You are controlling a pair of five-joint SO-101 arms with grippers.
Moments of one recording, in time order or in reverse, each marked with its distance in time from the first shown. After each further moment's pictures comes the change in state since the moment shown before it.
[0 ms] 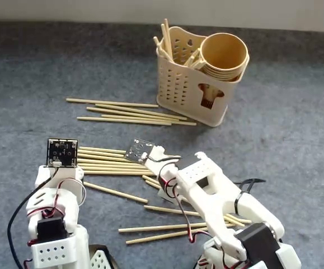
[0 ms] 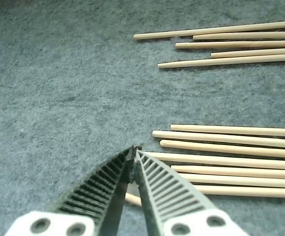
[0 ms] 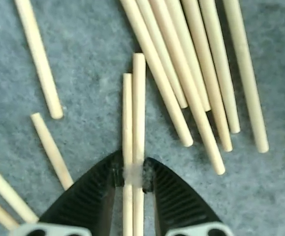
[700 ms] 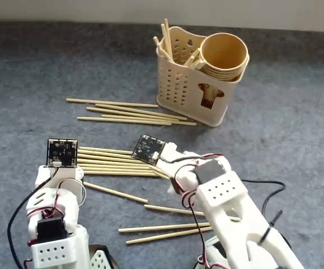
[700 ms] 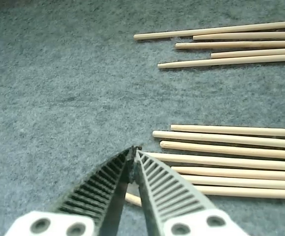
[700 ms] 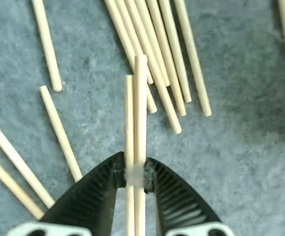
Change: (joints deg) left arm 0.0 0.0 0.0 0.0 0.0; right arm 2.2 -28.7 0.3 12.8 3.7
